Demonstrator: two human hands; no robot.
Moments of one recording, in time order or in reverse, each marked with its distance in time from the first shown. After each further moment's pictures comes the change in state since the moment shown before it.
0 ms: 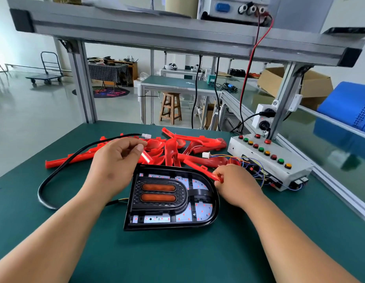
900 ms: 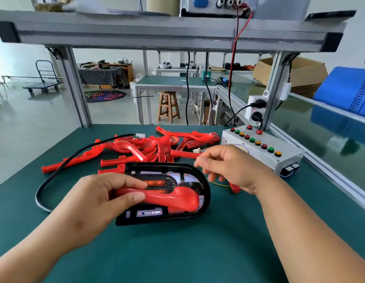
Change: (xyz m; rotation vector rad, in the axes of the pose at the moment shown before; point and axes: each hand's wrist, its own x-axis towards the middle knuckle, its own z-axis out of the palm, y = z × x) left_hand -0.061 0.035 -0.038 0.113 -0.406 0.085; right_hand -0.021 -0.009 -0.047 0.892 -0.191 -0.170
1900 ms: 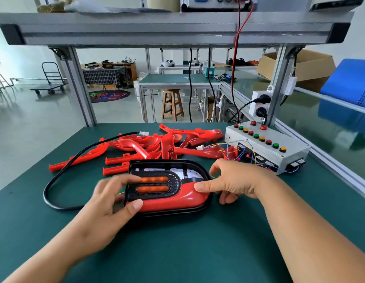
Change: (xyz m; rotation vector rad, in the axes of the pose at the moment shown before) left_hand -0.020 -0.024 0.018 -0.161 -0.052 -0.199; right_hand -0.001 0.017 0.006 -0.081 -0.203 0.402
